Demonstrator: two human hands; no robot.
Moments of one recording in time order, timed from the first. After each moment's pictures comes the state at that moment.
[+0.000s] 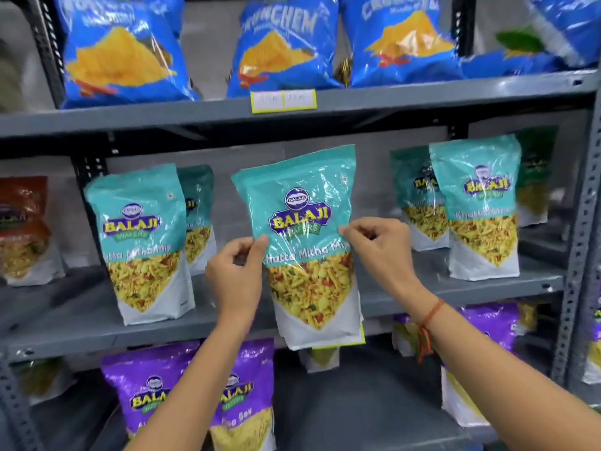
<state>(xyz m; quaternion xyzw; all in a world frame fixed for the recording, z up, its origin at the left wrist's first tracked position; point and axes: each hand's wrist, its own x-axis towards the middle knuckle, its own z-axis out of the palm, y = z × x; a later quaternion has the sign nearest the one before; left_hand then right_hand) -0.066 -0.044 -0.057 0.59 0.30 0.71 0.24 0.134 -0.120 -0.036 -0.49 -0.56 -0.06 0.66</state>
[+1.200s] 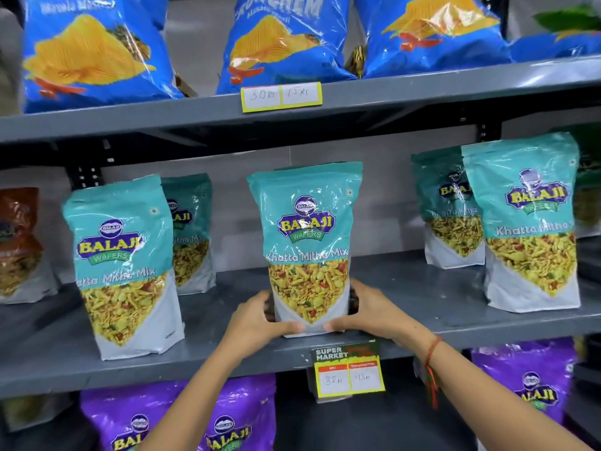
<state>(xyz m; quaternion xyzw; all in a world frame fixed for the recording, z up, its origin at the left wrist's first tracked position) -0.053 0.055 -0.108 0.79 0.44 0.34 0.26 0.178 -0.025 -0.102 -0.60 -0.66 0.20 0.40</state>
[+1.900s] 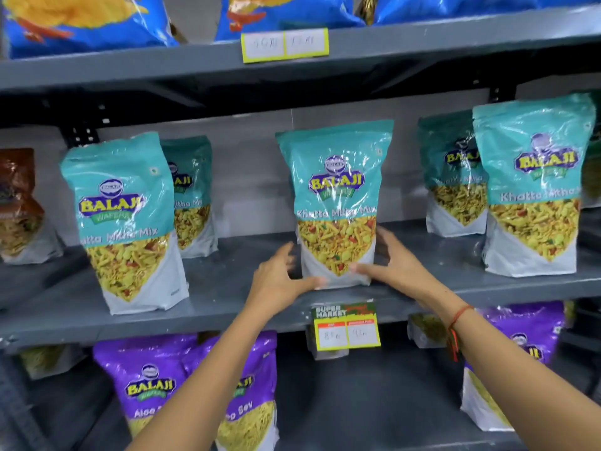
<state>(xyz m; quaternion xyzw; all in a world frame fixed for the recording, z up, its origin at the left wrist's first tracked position) -0.022 0.031 -0.105 0.79 0.43 0.38 0.23 0.214 -0.040 -0.109 -0.57 -0.62 0.19 0.51</state>
